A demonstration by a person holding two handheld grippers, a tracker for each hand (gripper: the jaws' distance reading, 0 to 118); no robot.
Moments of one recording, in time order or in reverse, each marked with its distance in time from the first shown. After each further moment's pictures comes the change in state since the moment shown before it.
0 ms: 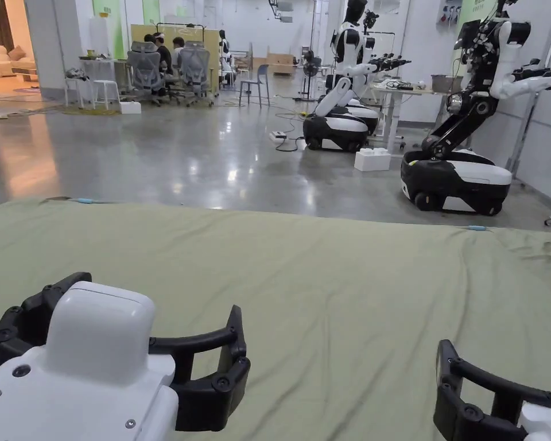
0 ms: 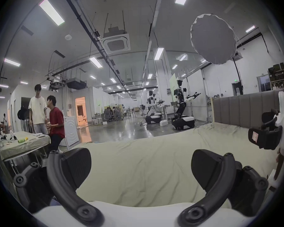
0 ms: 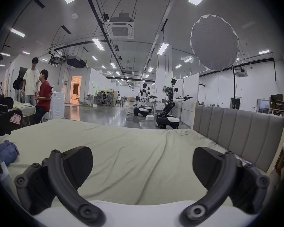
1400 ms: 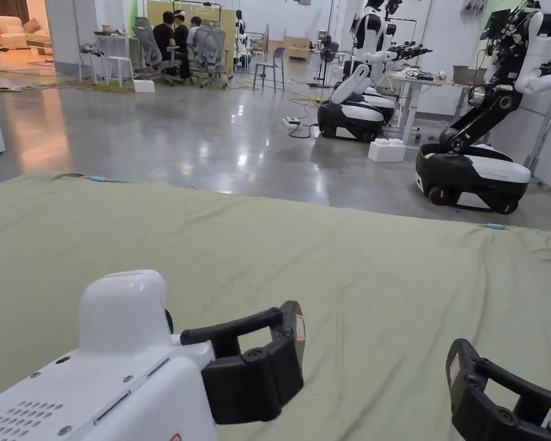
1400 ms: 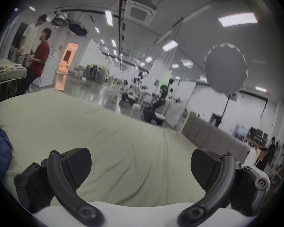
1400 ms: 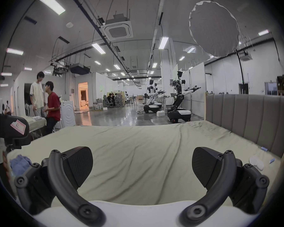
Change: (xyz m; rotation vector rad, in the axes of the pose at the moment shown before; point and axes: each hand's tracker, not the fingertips) left arm -0.014 0.005 -0.012 -0.175 -0.243 0.542; right arm -0.002 0.000 -0.014 -0.026 0.100 -0.147
